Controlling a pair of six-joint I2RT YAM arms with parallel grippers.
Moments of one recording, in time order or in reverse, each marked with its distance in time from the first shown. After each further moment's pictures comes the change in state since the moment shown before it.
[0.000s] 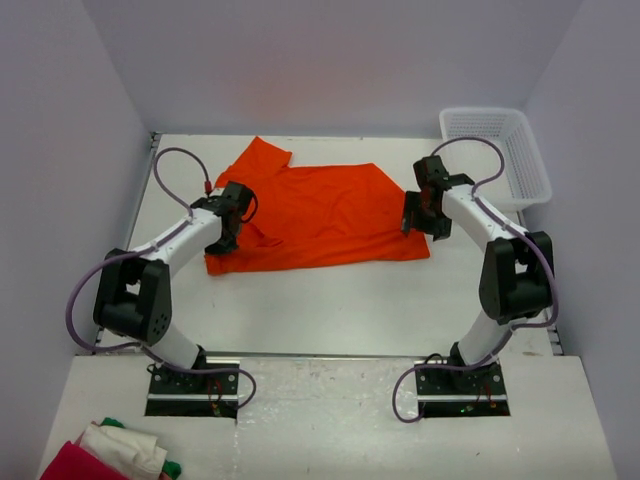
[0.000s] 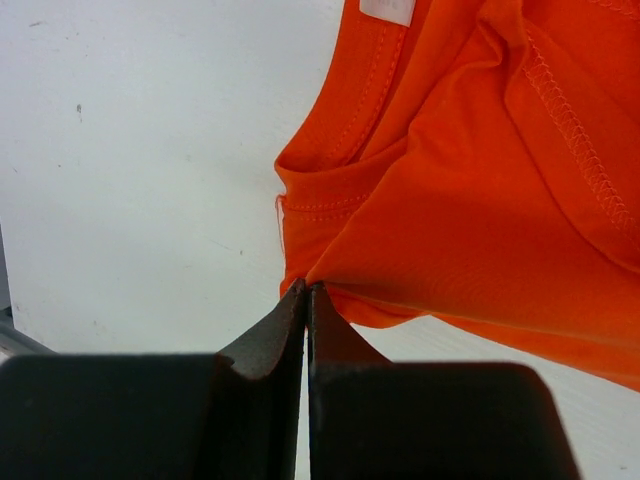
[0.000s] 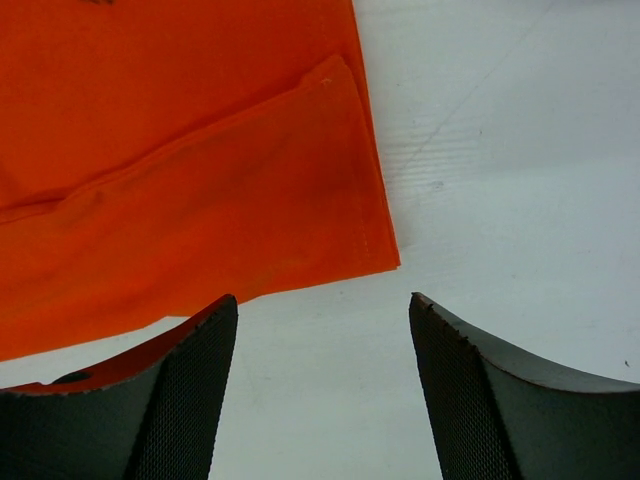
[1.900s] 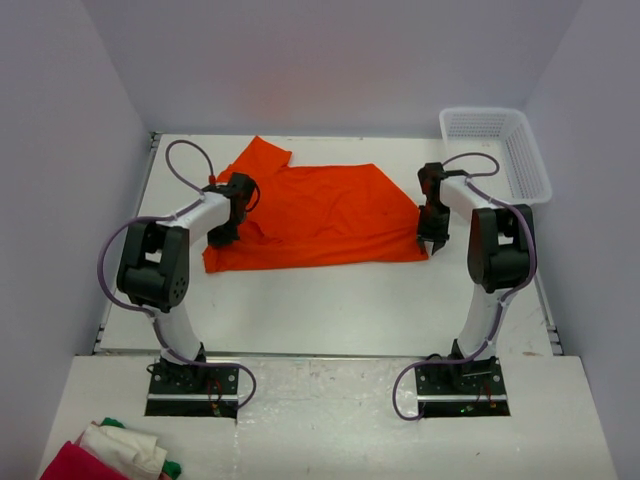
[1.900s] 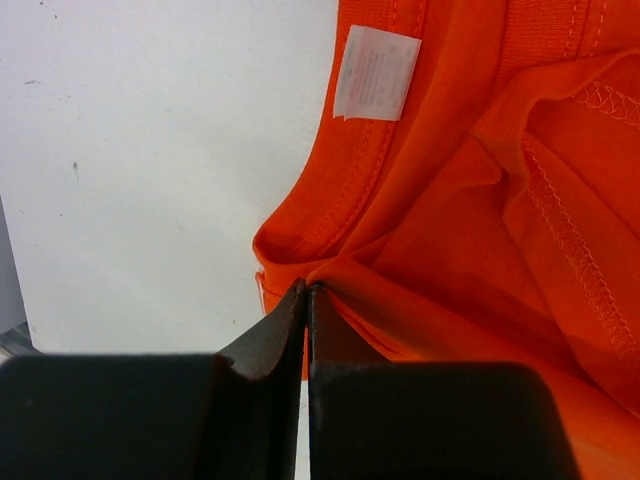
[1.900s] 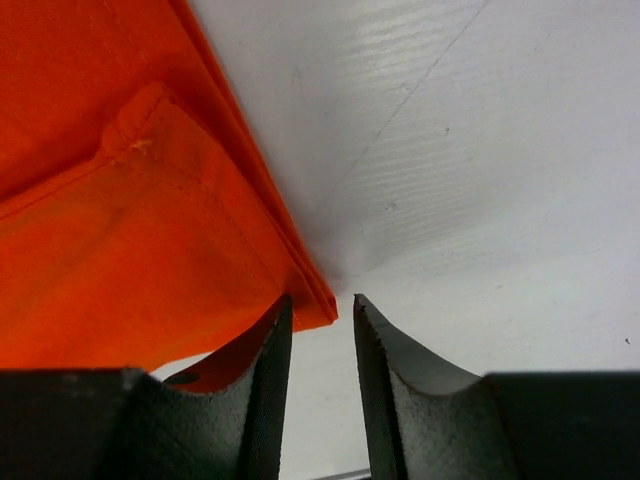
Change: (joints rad) left arm 0.054 0.248 0.143 0.024 -0.039 0.033; right arm -0.101 0.272 0.108 -0.160 -0.028 0.011
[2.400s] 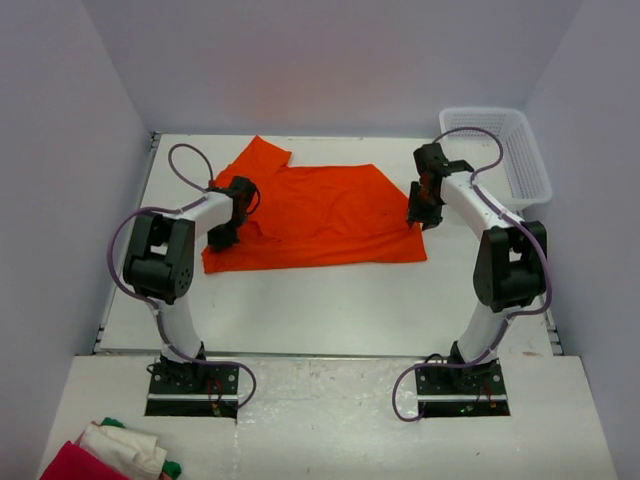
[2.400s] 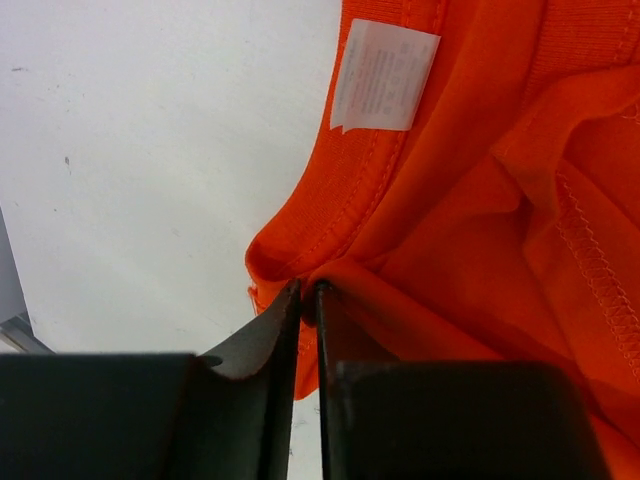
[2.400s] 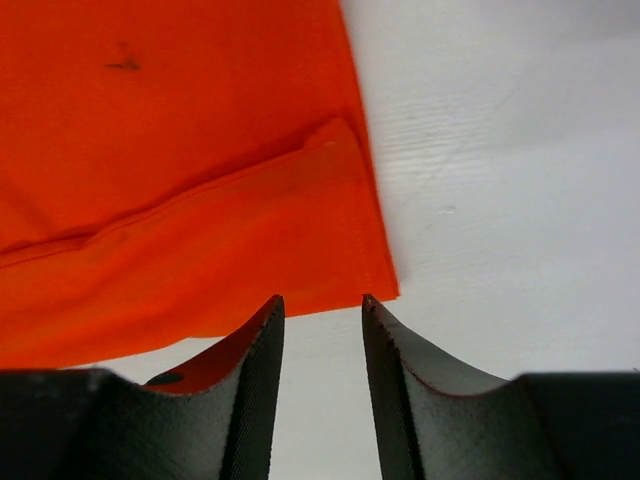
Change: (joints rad) left arm 0.009 0.072 0.009 -0.004 -0.026 -0.017; right arm 0.067 -0.158 0.036 0.066 0.004 0.006
